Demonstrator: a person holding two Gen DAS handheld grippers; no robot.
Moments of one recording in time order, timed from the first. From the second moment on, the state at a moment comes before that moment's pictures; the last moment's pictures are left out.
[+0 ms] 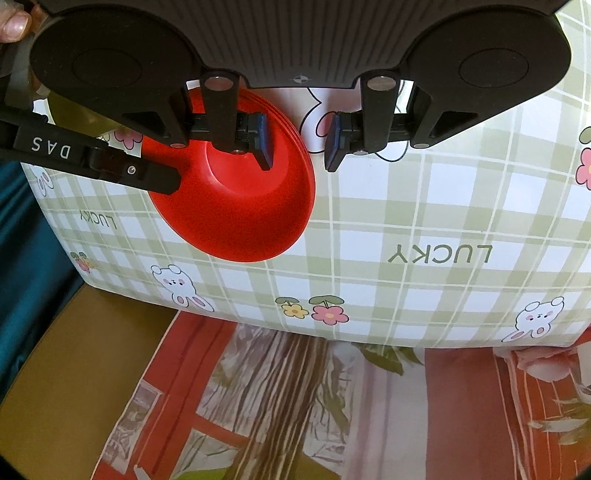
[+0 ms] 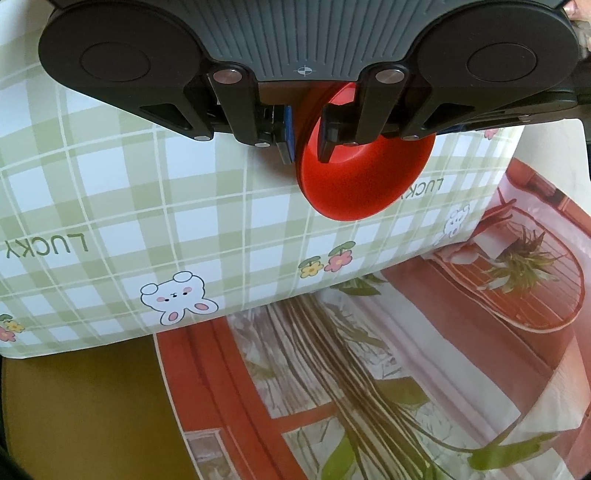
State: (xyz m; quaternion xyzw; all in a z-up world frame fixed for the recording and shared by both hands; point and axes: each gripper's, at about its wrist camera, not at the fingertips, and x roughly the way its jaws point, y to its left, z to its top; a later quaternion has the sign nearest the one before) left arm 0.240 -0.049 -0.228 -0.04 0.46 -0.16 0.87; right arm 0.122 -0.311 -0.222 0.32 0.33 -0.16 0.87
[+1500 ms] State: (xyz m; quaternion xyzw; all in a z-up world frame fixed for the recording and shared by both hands) left arm 0.195 -0.029 -0.181 -0.07 0.42 -0.15 0.89; right arm 0.109 -0.281 -0.173 0.29 0.29 -0.15 0.90
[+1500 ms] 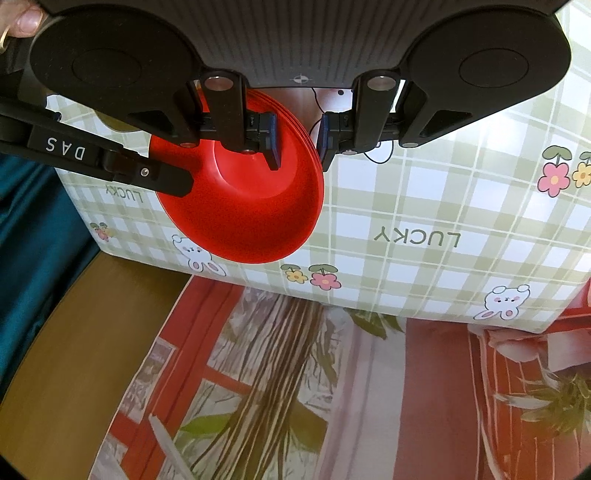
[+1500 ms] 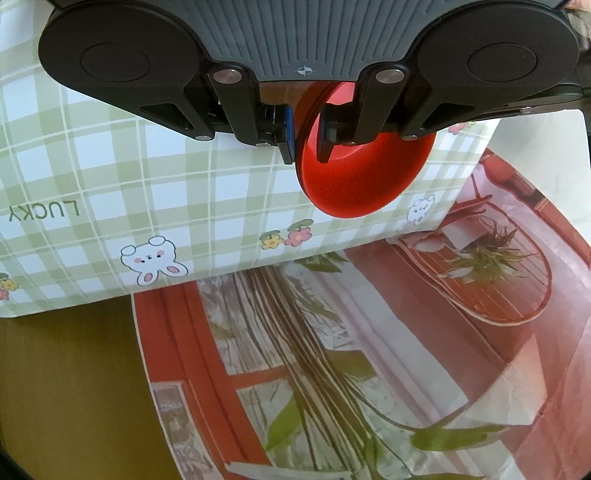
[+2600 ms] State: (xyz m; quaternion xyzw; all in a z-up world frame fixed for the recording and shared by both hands) left arm 0.124 -0.021 -0.166 -0.07 0.39 -0.15 0.90; right arm 0.043 -0.238 -0.165 0.27 0.27 -0.14 0.91
